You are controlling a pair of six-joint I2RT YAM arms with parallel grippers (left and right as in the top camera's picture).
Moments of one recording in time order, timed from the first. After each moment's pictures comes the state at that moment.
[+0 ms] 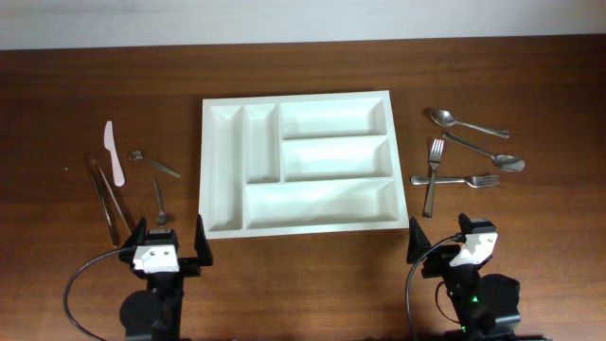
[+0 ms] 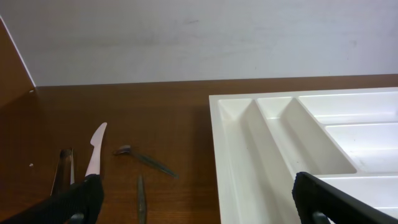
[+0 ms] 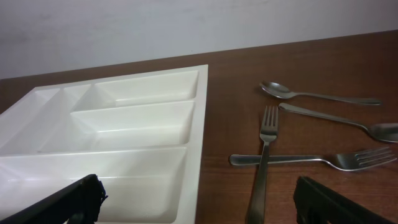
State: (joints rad) left arm 0.05 0.01 0.04 -0.14 0.01 0.04; right arm 0.09 0.01 0.10 -0.26 -0.07 0.24
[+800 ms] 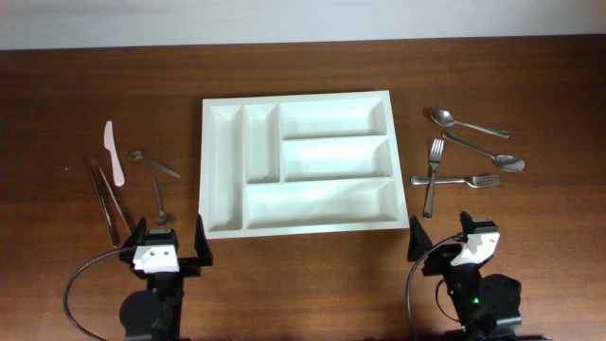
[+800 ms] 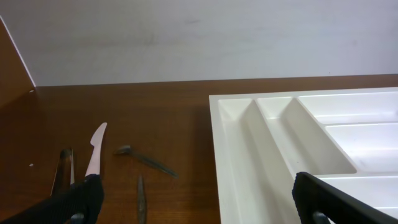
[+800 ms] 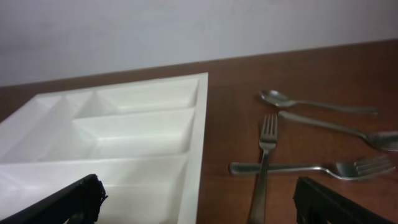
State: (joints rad) left arm 0.05 0.01 0.04 -0.14 0.01 0.04; right arm 0.09 0.01 0.10 -0.21 -0.06 0.25
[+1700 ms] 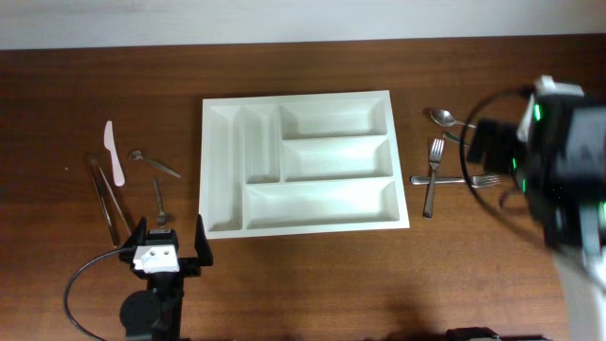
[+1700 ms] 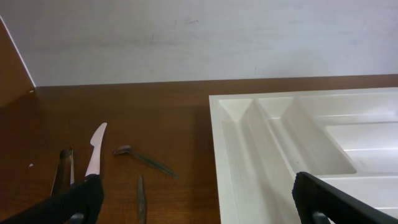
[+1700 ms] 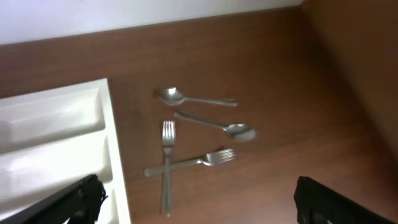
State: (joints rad) left arm 0.05 0.01 0.04 -0.13 0.01 0.04; right arm 0.01 1.22 1.55 -1.06 0.24 0.22
